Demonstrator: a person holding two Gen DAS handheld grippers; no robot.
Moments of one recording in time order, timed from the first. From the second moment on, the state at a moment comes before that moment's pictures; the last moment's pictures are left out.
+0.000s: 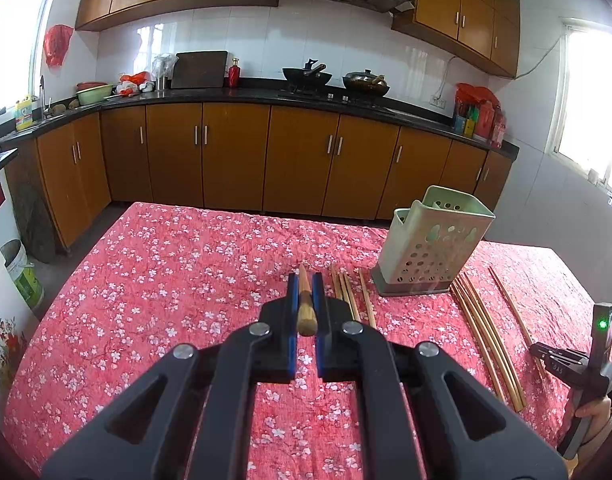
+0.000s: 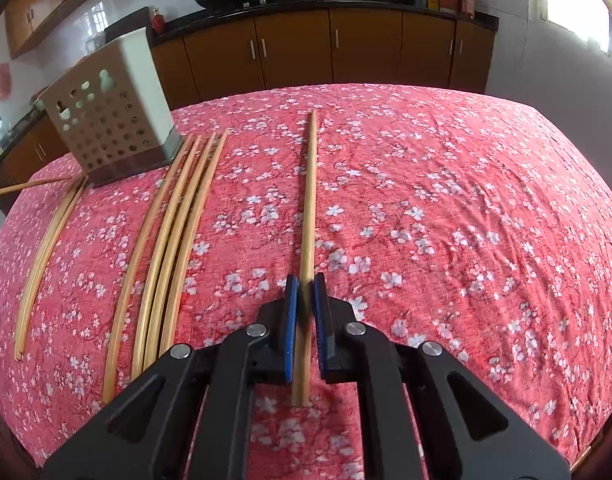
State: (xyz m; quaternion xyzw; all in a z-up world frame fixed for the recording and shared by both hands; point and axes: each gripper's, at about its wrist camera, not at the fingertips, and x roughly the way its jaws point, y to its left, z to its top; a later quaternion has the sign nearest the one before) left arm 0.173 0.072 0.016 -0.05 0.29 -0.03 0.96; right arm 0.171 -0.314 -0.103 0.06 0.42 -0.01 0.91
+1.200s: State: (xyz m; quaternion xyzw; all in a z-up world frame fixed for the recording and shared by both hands) left arm 0.202 0.038 0.185 -0.07 0.11 -0.06 0.99; right arm 0.182 -0.292 0.157 0.13 0.08 0.06 0.99
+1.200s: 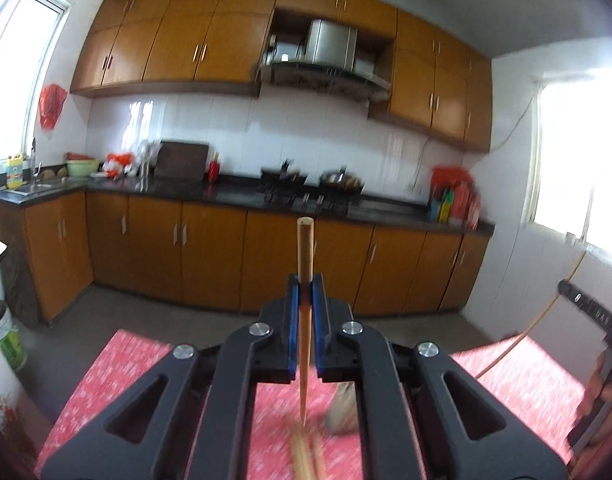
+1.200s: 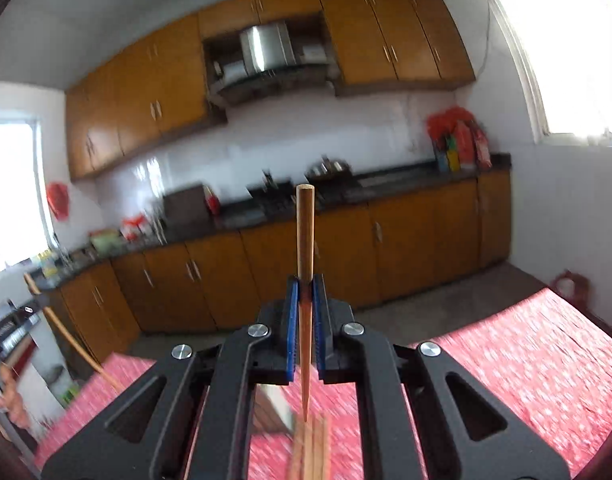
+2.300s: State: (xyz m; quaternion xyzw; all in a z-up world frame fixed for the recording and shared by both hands) left arm 0.208 0.020 0.114 -0.11 0.15 -0.06 0.98; right arm 0.181 -0.288 0.085 0.14 0.17 0.03 0.97
